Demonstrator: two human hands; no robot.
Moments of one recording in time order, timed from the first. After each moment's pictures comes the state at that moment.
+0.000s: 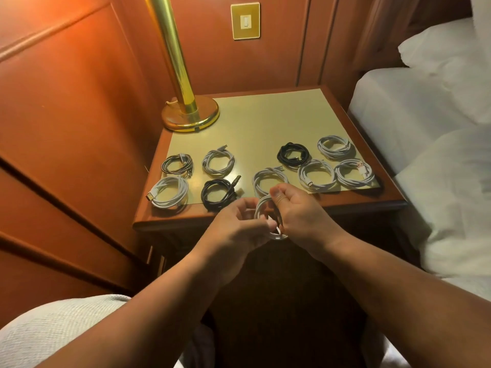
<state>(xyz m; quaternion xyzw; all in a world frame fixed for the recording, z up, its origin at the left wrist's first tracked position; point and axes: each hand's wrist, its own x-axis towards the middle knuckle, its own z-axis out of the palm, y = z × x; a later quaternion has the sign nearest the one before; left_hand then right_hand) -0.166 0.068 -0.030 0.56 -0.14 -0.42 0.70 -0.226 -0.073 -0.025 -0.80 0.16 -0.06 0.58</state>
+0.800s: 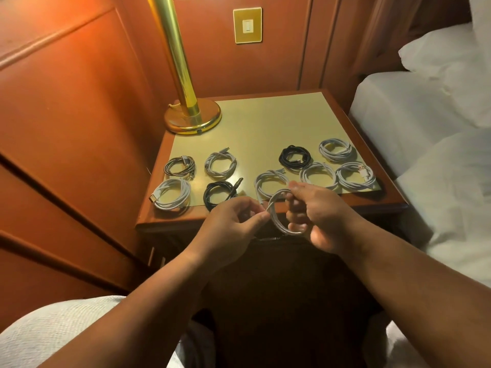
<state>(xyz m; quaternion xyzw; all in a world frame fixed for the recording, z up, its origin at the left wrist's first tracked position) -0.154 0.075 -0.017 0.82 -0.31 -0.20 0.43 -0.224 -0.094 -0.017 -0.55 0.29 0.00 0.78</state>
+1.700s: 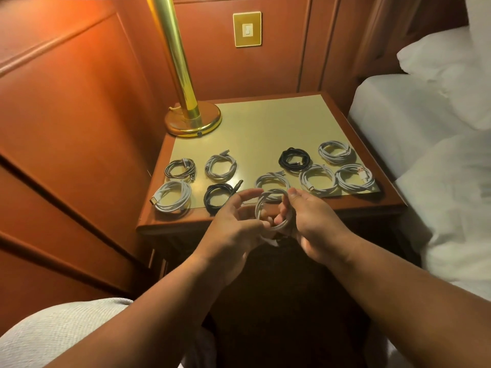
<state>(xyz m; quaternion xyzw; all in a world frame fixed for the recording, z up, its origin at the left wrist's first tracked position) -0.163 0.067 -0.028 0.55 -0.11 -0.38 0.74 -0.223 -0.073 -0.023 -0.56 0.33 -0.05 0.76</state>
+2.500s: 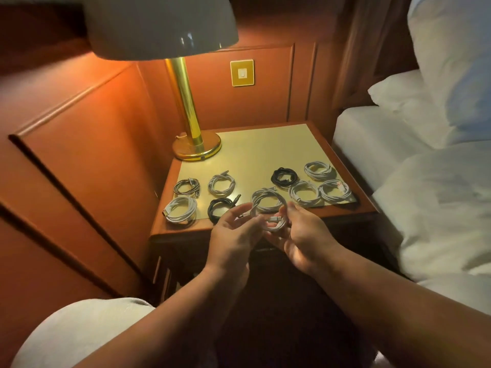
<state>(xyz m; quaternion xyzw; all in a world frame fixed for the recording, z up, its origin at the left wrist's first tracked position) -0.203 0.070 -0.013 0.54 -0.04 -0.26 0.80 -0.255 -0.046 -0.002 -0.43 0.33 -0.11 0.83</state>
